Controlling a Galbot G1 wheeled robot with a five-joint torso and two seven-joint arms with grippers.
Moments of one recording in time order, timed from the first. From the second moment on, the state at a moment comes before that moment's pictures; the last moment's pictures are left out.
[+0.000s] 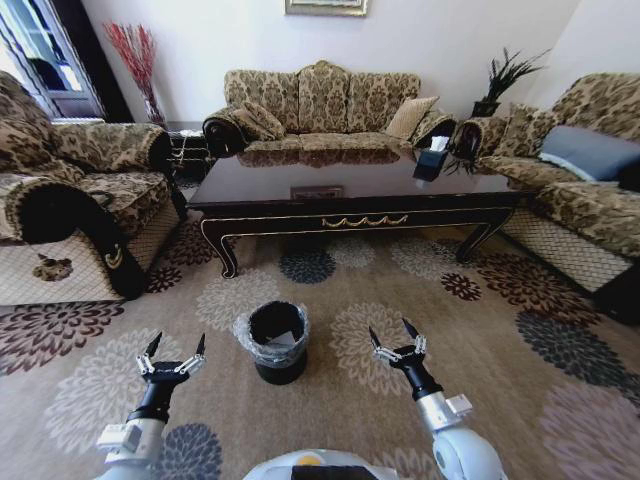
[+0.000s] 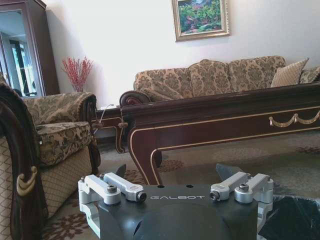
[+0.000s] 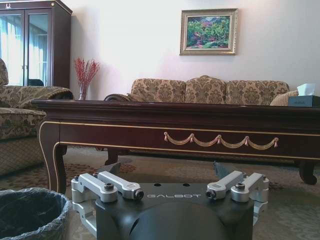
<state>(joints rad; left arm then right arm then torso) 1.97 -1.16 -0.74 -2.24 -0.30 -0.22 -0.17 -1.71 1.29 0.60 2.05 0.25 0.26 -0.18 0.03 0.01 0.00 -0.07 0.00</state>
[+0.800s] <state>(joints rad) 1.97 -1.16 -0.74 -2.24 -0.30 -0.22 -0.17 -1.71 1.29 0.60 2.05 0.25 0.25 -0.18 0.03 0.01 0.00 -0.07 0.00</state>
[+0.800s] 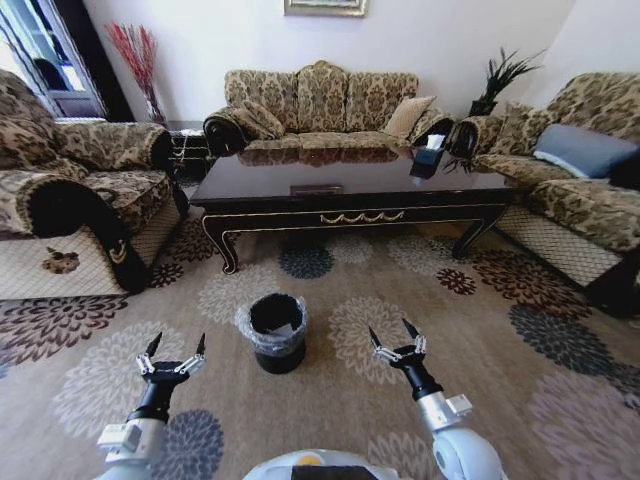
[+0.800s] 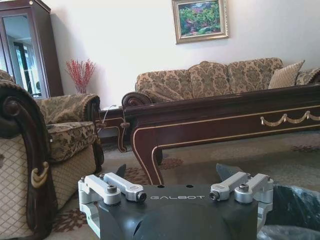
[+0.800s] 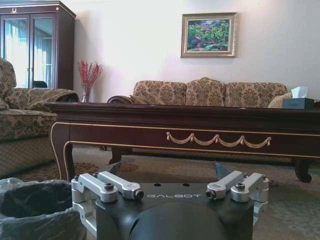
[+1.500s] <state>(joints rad) 1.97 -1.16 -0.74 -2.24 -0.30 -0.22 -0.17 -1.71 1.29 0.60 2.05 0.25 0.25 -0.18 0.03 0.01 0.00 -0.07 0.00</state>
